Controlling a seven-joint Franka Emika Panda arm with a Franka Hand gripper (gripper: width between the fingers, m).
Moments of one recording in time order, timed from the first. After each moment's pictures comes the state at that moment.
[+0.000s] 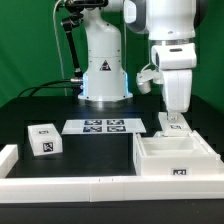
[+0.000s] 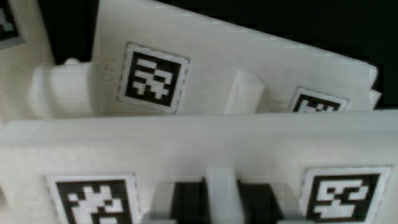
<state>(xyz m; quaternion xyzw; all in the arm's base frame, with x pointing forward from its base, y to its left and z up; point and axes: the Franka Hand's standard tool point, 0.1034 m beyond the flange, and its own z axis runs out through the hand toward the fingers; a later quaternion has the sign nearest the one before) 0.457 0.116 0.058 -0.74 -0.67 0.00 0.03</state>
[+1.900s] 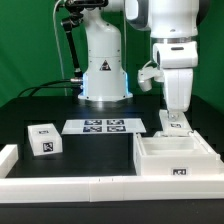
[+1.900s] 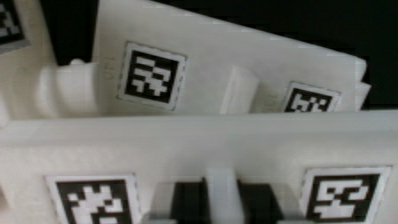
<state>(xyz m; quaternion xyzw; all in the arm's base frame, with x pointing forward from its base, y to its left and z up) 0.457 0.117 0.061 -0.75 -0.66 0.01 0.04</state>
